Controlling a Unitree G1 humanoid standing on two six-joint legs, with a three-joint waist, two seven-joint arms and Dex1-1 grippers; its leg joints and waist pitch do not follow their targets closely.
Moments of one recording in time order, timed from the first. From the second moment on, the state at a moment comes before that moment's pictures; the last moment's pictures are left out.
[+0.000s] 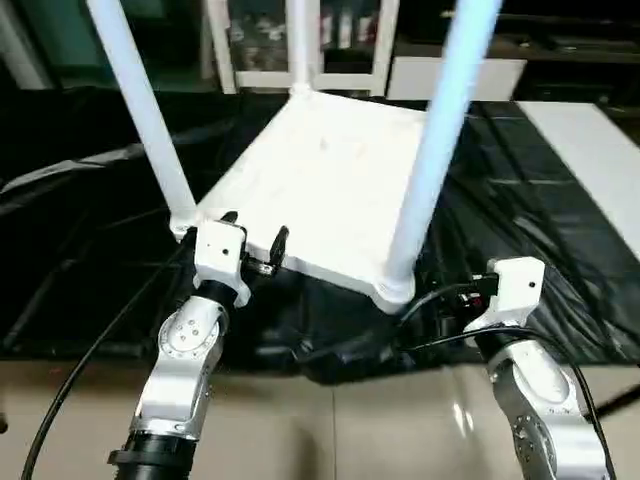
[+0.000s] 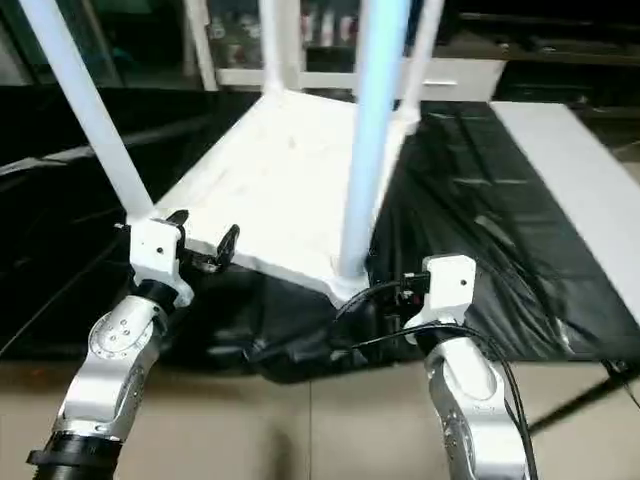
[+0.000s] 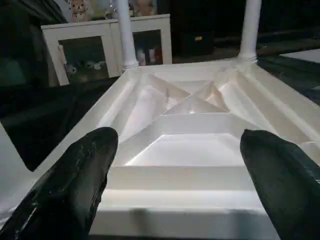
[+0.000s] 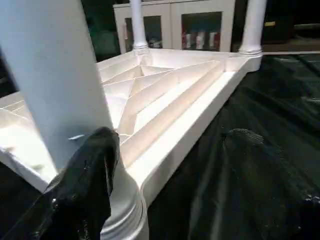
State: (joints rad) left arm -0.23 0.10 0.00 0.14 -0.01 -0.01 -0.21; right arm -0.01 -0.15 -0.03 -0.10 0.23 0.13 0.24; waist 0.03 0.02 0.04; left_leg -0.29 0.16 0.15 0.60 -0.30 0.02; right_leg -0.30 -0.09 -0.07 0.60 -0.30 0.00
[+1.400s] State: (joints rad) left arm -0.72 0.37 -0.34 0.76 -0.04 -0.04 -1.20; right arm 0.10 -0.68 -0.02 -0.26 0.40 0.36 0.87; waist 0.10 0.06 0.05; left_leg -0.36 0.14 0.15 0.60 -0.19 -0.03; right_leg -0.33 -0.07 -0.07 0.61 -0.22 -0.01
